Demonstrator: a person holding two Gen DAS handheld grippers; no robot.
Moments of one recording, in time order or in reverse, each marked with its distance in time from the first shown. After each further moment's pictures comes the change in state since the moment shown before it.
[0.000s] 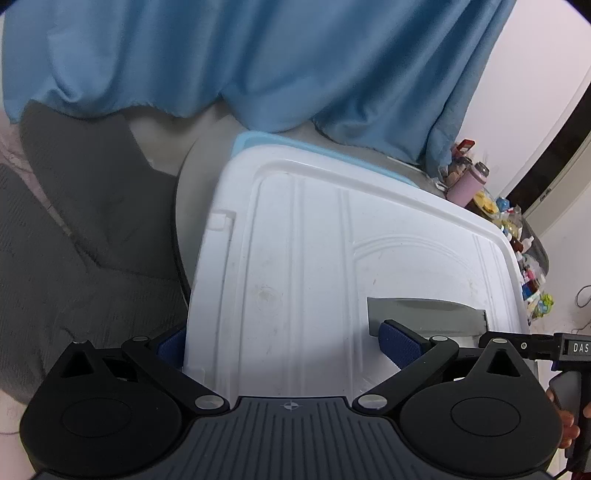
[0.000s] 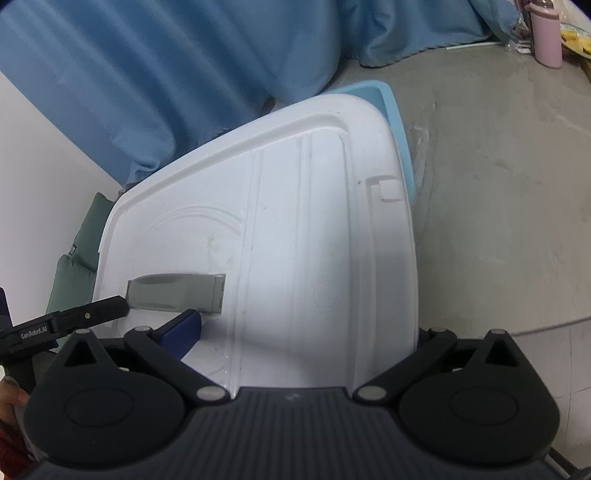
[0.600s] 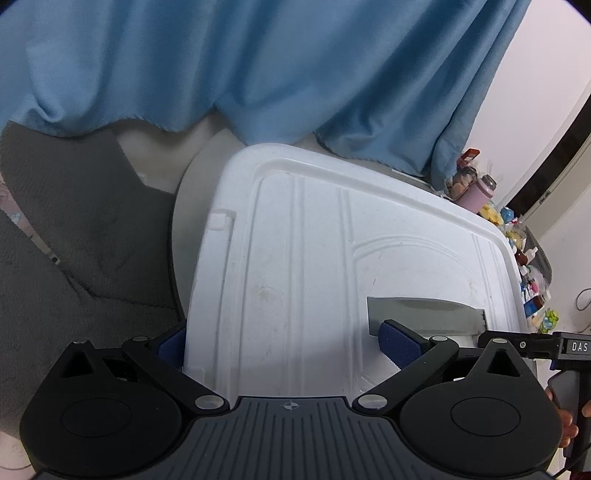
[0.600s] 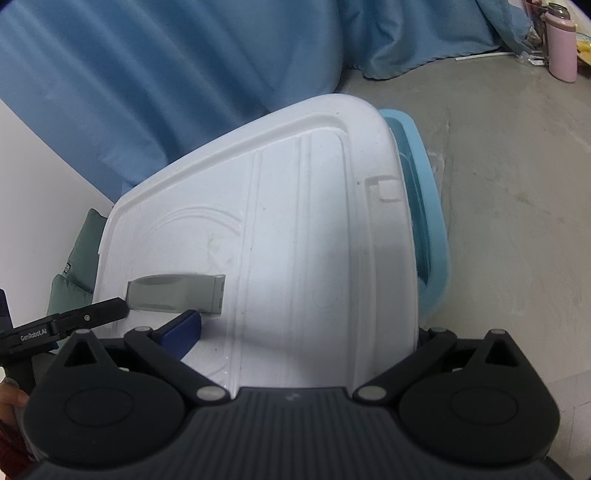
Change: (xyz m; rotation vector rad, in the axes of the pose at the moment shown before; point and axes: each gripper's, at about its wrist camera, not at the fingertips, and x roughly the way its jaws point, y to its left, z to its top) left arm 0.047 0.020 0.071 0.013 0.002 -0.019; right arm 0.022 0.004 0.045 0.013 -0.015 -0.006
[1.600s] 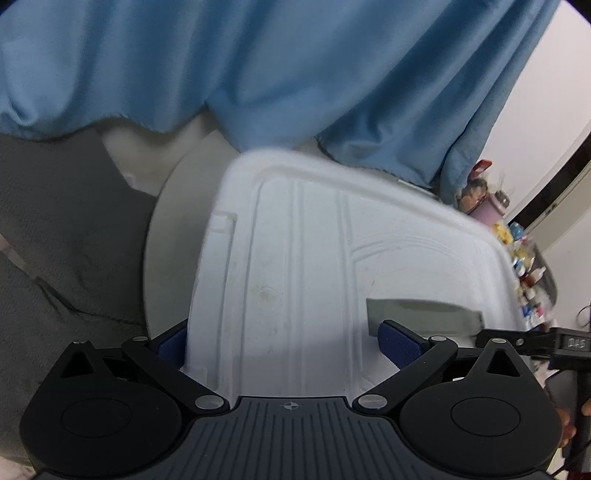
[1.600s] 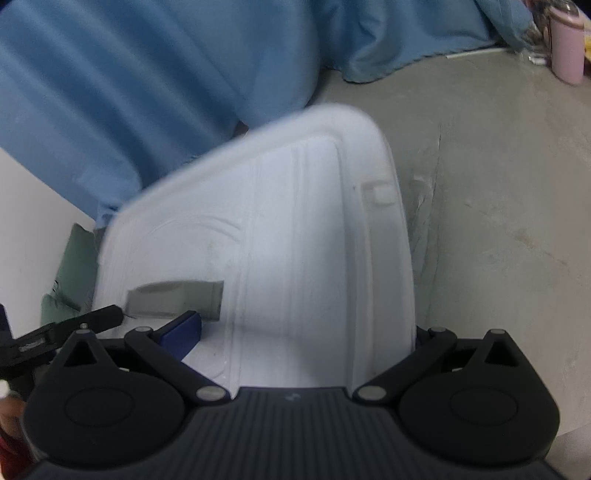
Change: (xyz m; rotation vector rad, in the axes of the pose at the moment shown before) left arm 0.077 -0.006 0.056 -0.065 0.015 -0.005; right arm 0.020 -0.023 0.062 0.060 0.032 -0.021
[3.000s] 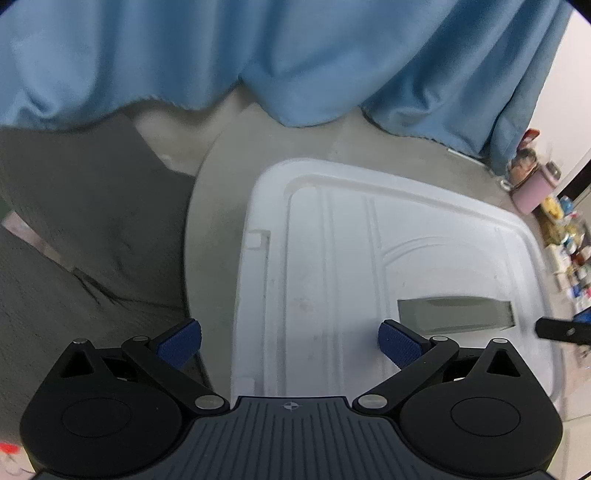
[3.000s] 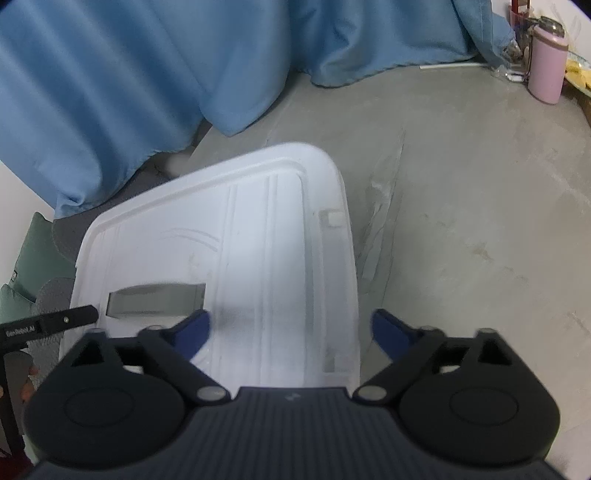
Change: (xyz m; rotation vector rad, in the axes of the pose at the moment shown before) left arm 0.030 0.022 0.005 0.033 0.097 0.127; right arm 0.010 -0.013 0.004 -0.056 -0.002 -0.143
